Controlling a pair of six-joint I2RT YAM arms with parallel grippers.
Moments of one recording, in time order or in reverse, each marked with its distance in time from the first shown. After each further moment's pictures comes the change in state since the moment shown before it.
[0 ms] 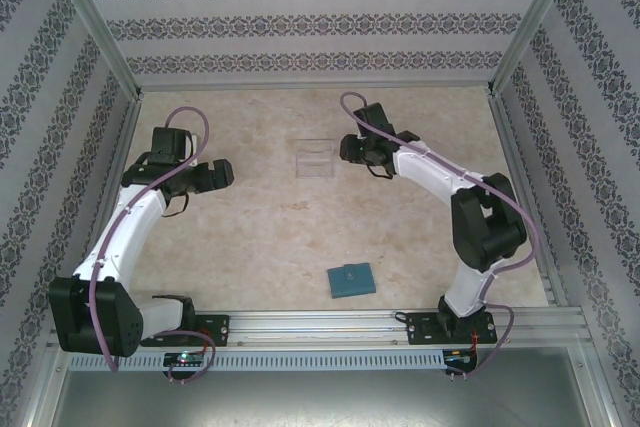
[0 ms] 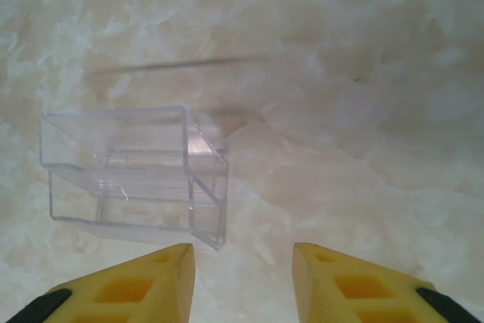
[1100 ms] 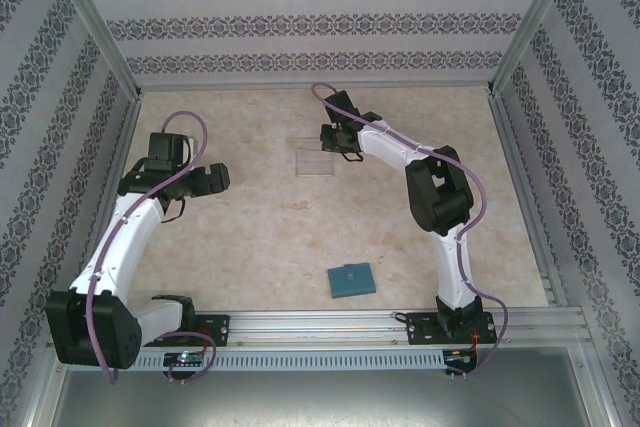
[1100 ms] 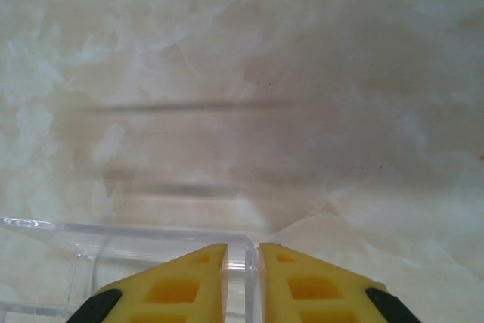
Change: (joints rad) left arm 0.000 -0.054 -0.028 -0.006 -0.053 0.022; right arm 0.034 0.381 0.411 -0.125 0.034 0.026
